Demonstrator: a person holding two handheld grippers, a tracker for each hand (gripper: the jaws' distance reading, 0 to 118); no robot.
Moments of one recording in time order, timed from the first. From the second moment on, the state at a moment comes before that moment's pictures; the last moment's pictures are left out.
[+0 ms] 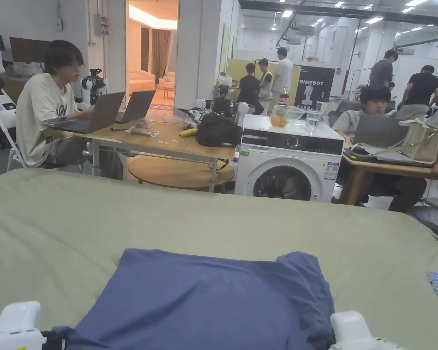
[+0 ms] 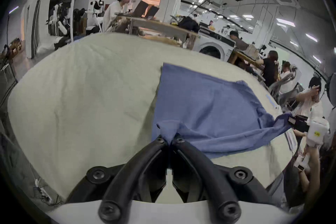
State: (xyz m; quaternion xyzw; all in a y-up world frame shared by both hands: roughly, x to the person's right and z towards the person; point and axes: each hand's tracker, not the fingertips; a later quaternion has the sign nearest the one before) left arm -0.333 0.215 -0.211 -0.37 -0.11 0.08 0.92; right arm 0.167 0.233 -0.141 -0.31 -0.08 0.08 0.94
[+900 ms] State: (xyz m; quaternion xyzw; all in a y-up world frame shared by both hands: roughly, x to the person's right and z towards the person) left arm -0.238 0.246 -0.266 -0.21 -0.11 0.05 0.97; right arm 0.107 0.257 -0.207 -0.15 -0.11 -0.02 0.98
